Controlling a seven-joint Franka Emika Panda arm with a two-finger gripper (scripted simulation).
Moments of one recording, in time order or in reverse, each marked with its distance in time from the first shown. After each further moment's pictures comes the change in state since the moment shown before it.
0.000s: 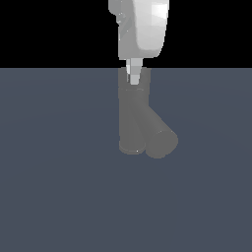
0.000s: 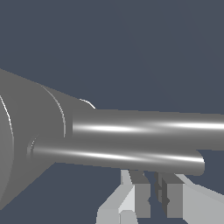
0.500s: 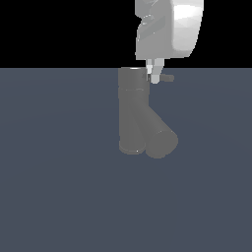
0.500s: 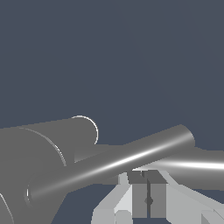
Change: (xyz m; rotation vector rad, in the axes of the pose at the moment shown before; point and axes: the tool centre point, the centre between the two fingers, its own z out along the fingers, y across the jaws) arm 0.048 -0.002 0.000 -0.002 0.000 -0.012
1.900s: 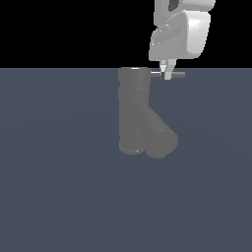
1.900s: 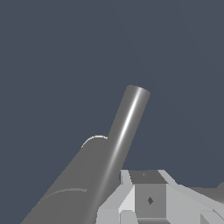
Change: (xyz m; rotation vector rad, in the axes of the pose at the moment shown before) arm 0.057 -0.055 0.000 -0.005 -0.007 -0.001
